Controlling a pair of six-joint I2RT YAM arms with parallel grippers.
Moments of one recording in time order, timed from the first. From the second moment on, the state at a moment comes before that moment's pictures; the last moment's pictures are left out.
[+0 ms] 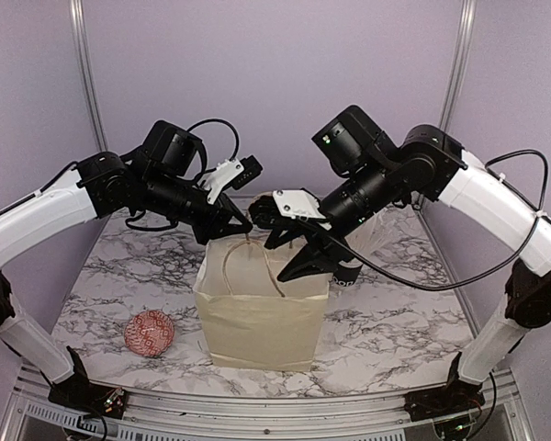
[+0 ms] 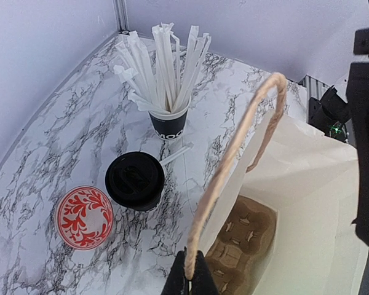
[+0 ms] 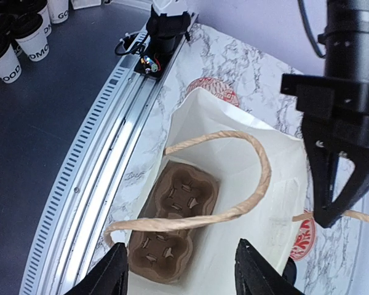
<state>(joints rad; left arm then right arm) -0.87 1.49 1.55 -0.72 0.28 0.14 1.05 1.64 1.91 -1.18 -0.48 -0.75</state>
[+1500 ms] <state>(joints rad) -0.87 1.29 1.50 -0.93 0.64 -0.03 0.67 1.69 1.79 -0.88 -0.35 -0.57</state>
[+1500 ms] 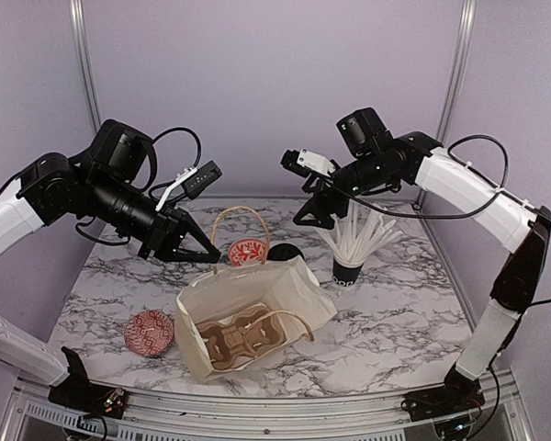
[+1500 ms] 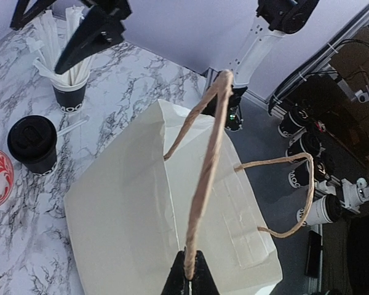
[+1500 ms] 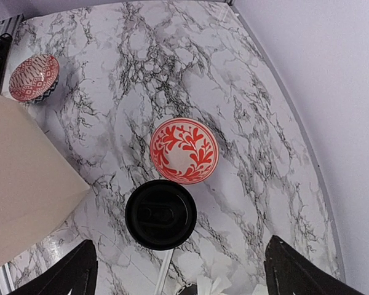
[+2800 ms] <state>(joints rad) -0.89 1.11 1.51 -0.94 0.88 -0.17 0.75 2.08 1.97 -1.04 -0.19 -0.54</state>
